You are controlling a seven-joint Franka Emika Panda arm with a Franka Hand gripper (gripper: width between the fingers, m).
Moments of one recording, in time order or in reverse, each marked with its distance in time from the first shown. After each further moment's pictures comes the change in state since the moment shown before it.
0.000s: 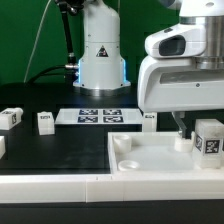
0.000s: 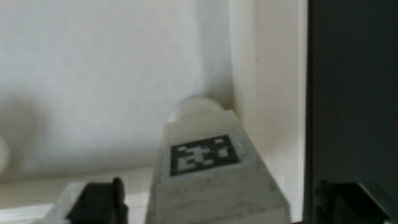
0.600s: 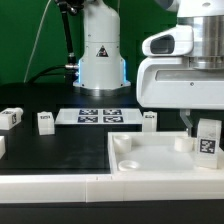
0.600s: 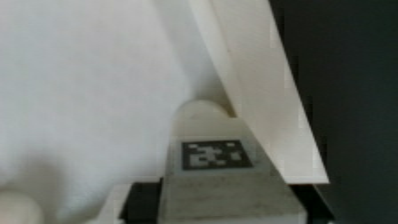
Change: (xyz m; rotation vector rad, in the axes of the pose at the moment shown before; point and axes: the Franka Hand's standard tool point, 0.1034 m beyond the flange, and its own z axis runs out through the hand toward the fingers) arm -0.004 0.000 0.001 0.019 0.054 0.433
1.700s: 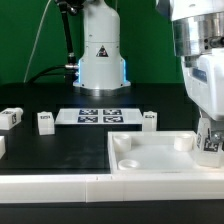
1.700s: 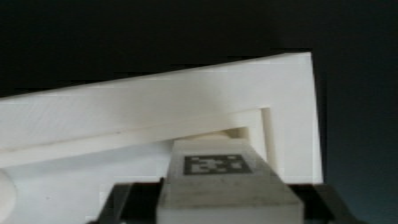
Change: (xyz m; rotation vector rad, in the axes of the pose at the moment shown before) arm -0.003 -0.004 0.001 0.125 -0.016 1.194
